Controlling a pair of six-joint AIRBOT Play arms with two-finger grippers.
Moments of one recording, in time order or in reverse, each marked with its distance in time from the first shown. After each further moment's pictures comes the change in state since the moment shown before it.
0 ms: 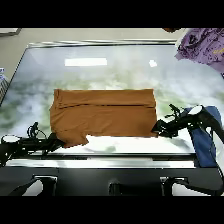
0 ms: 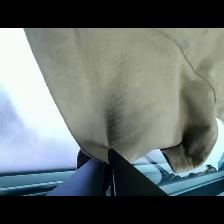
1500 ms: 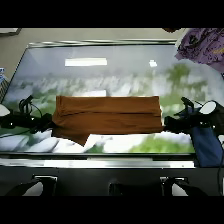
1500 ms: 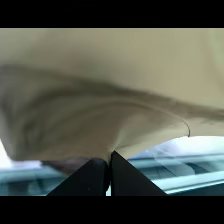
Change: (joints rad) left arm -0.212 -0.080 0.534 0.282 -0.188 -0.294; right arm 0.029 0.246 0.051 -0.178 0.044 0.183
